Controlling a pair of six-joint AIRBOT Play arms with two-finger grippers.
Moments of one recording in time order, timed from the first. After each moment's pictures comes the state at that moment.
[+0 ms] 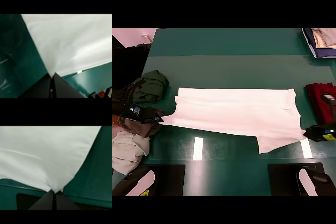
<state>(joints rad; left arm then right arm) 0.26 -0.97 0.90 1.07 -1.53 -1.25 -0.31 -0.60 0.74 -1.37 1.60 1.31</state>
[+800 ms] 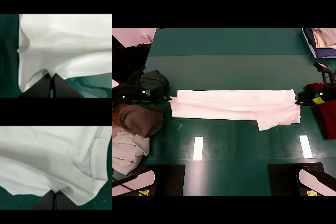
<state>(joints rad) 0.25 -1.28 1.02 0.85 -1.14 -1.23 -0.23 -1.13 1.08 -1.28 1.33 1.36</state>
